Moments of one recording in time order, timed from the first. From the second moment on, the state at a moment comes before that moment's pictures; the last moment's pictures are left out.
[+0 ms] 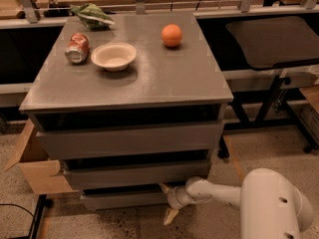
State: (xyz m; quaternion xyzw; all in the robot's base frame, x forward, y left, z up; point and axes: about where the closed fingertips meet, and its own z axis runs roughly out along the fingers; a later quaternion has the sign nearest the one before) arm 0.548 -0.016 0.188 -0.75 0.57 0.16 0.31
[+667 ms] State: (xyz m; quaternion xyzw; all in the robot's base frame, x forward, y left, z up) arm 0.561 -0.005 0.174 -0.74 0.57 0.16 0.32
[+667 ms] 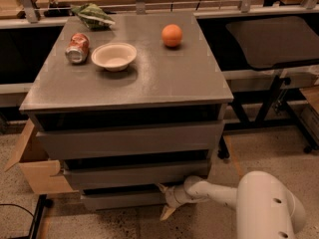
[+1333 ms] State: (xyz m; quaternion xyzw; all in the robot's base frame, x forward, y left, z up) arm 0.520 -0.020 0.165 -0.73 0.59 0.22 0.28
